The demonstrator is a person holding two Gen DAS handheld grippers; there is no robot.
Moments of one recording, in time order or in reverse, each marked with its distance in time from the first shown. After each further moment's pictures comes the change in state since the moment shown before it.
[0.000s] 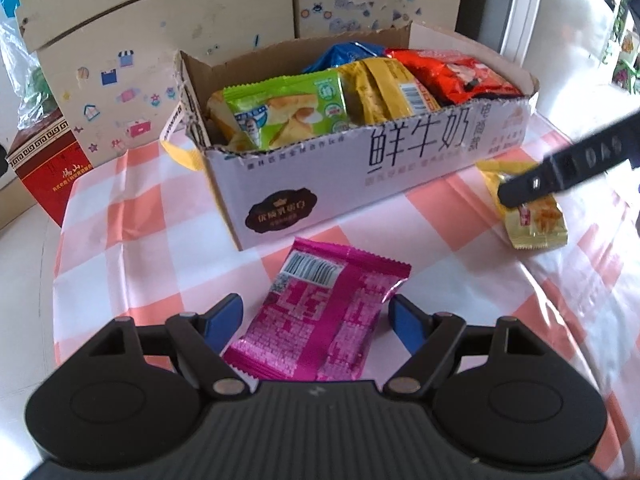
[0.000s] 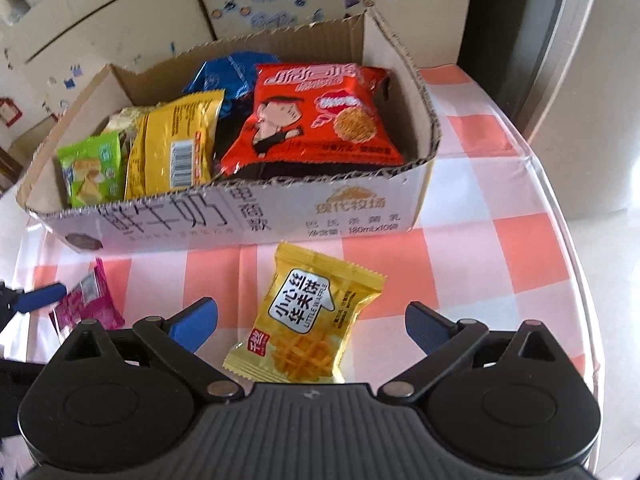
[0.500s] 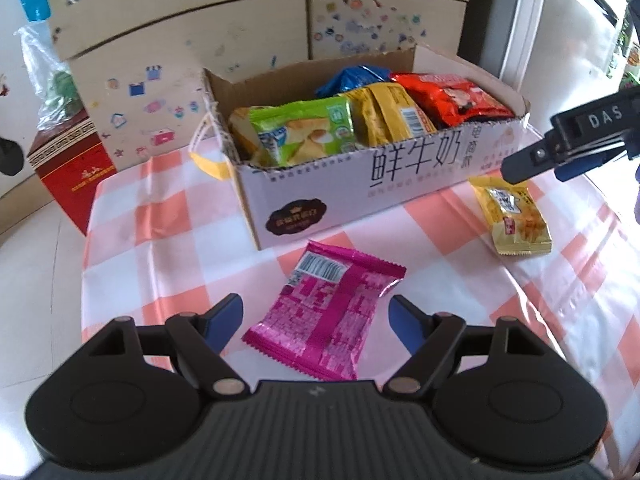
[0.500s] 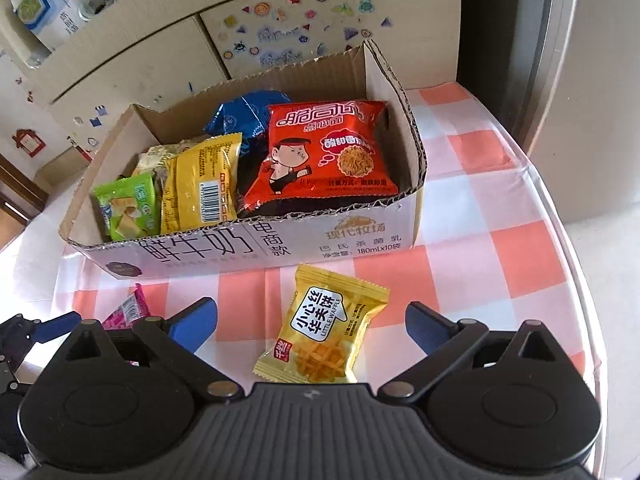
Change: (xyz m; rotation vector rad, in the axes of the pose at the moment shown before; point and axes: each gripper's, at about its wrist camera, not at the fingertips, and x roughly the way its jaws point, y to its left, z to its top) left arm -0.030 -0.001 -0.004 -0.012 -0.027 0.025; right arm -0.027 -0.011 0.005 0.062 -0.051 0.089
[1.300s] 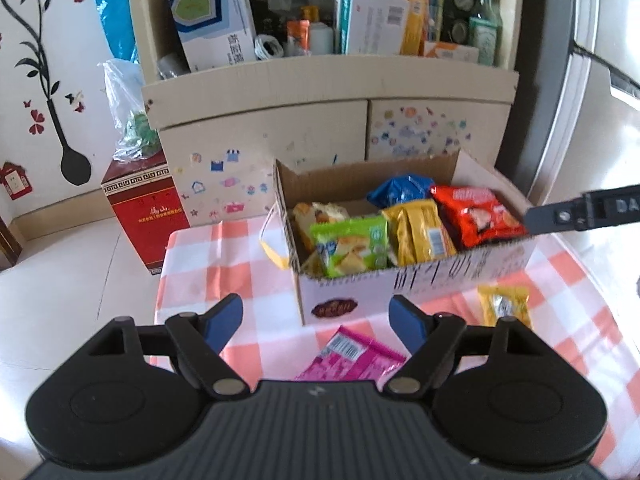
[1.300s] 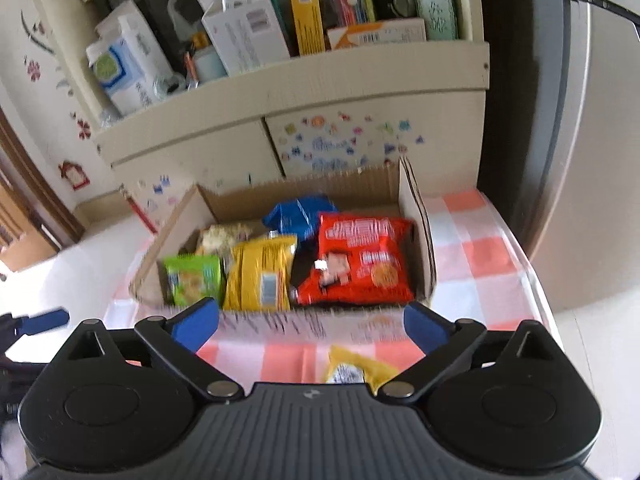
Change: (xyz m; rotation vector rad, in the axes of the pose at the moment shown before) left arm -0.078 0.002 0.034 -0.153 -0.155 0.149; right arm -0.061 0.009 0.008 -0.104 -0.229 0.092
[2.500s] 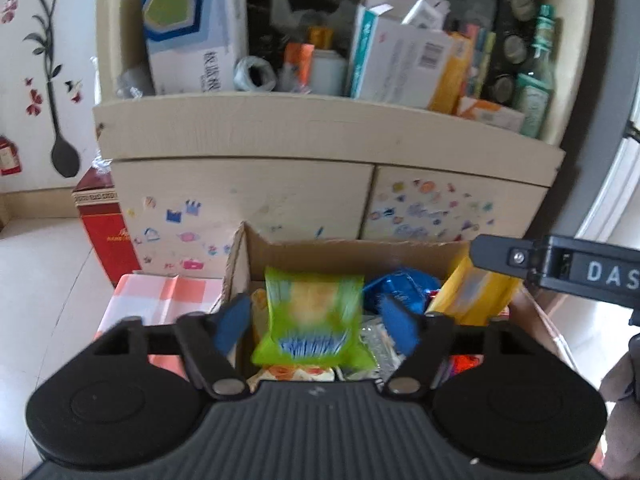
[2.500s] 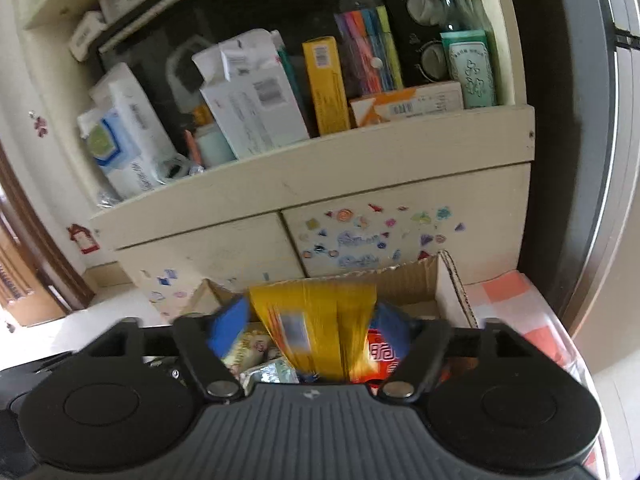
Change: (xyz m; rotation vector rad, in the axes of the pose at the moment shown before) left arm 0.078 -0.025 0.070 -0.191 -0.092 0.005; right arm 0.046 0.012 0.055 0.034 -0.217 0.034
